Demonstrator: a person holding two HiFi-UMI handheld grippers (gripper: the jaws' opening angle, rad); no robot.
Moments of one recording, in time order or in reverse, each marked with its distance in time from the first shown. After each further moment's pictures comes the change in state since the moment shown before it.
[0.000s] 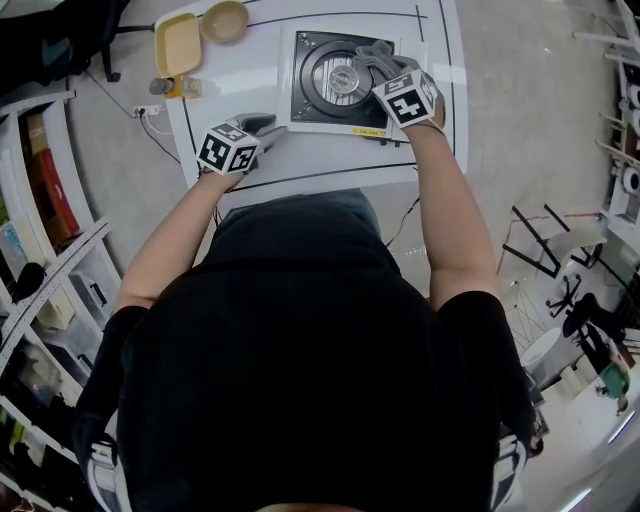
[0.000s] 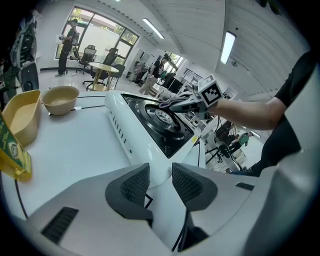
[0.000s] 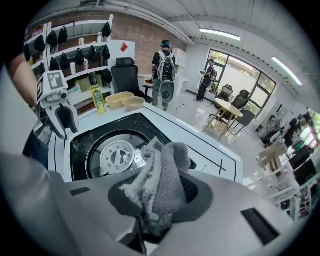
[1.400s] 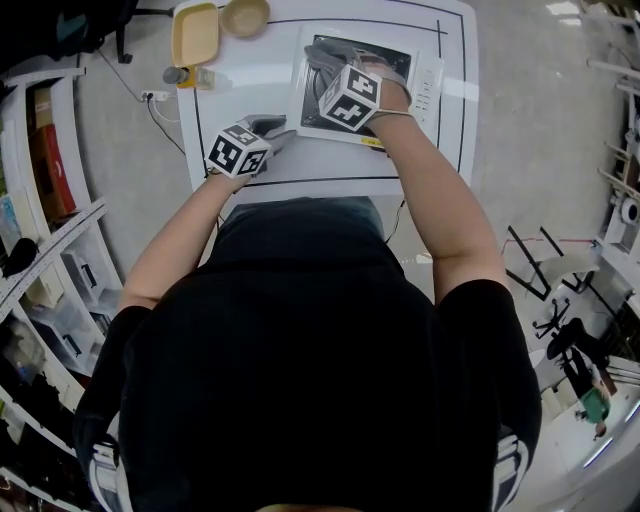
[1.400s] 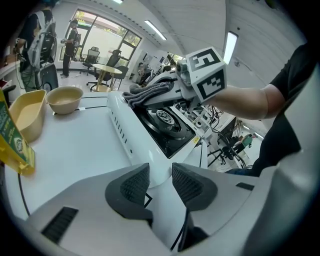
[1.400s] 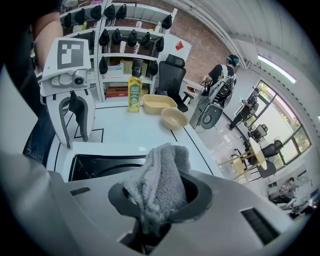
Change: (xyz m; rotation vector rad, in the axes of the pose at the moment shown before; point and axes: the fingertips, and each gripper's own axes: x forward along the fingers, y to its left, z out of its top) left arm -0.001 0.000 -0.001 -0.019 -0.014 0.037; right arm 0.042 0.101 0.105 -0.517 -0.052 0.127
